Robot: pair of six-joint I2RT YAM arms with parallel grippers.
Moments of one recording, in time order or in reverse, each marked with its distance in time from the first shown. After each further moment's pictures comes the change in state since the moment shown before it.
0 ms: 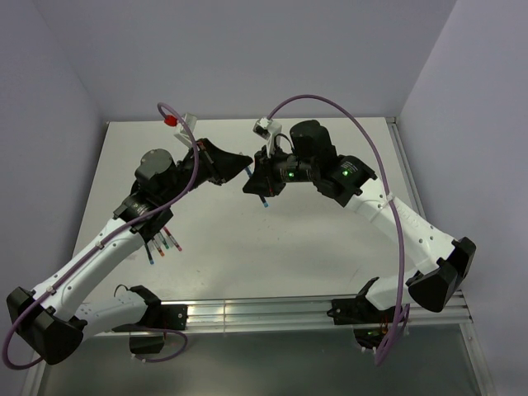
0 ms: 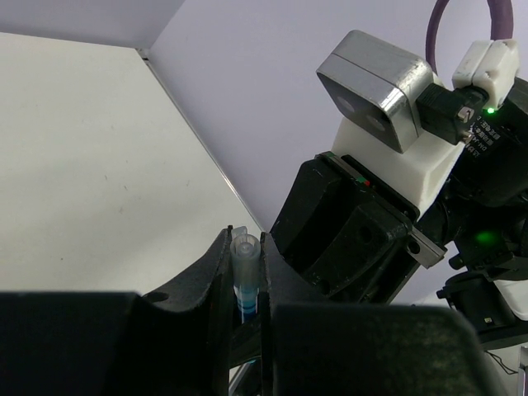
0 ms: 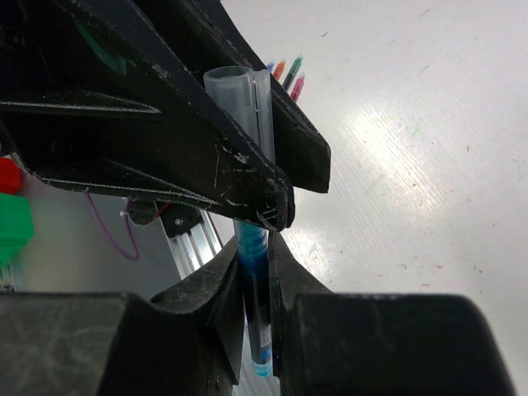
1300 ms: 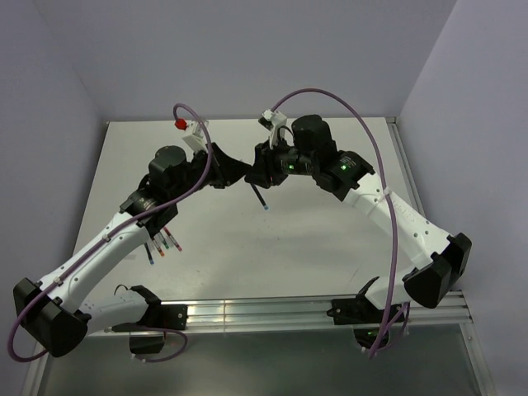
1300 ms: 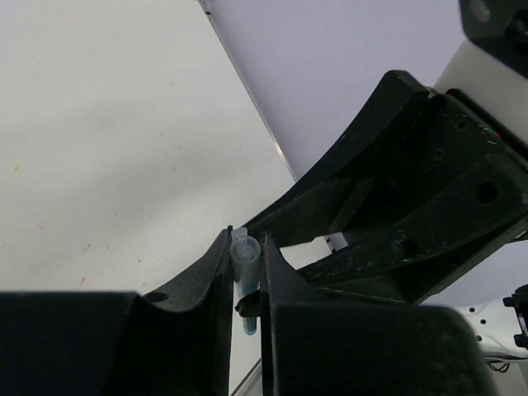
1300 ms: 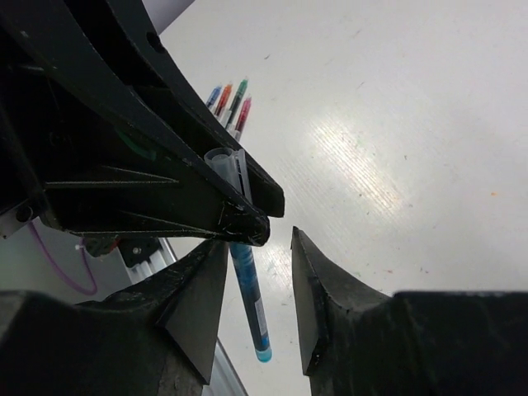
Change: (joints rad) left arm 0.003 0.055 0.019 -0.133 -0.047 0.055; right arm -0.041 0.032 0.008 0.035 0.078 -0.025
